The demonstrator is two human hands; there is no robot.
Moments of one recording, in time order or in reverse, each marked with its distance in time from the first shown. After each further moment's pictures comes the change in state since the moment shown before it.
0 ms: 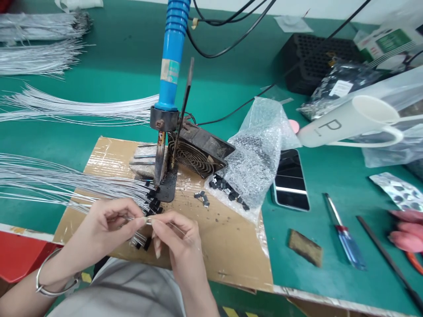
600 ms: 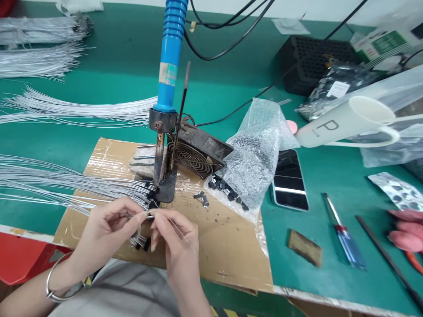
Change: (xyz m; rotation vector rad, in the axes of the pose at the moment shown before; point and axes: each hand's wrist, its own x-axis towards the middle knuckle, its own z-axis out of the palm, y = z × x) left_hand -0.002 -0.013 0.015 0.041 0.202 0.056; right_hand 0.001 0.008 0.007 0.057 0.086 -0.110
